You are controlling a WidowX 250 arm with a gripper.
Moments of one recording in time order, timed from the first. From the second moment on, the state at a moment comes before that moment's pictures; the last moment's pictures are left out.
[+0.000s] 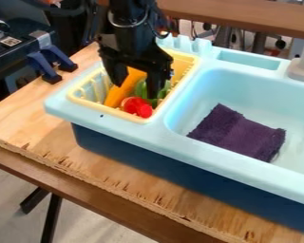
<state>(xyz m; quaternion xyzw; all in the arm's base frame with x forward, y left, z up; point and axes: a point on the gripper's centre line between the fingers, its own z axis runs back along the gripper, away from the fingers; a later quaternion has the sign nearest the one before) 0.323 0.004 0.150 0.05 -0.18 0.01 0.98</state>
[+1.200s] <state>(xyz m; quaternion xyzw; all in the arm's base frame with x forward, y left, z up) 0.330 -0.001 0.181 0.03 -0.25 0.00 0.97</state>
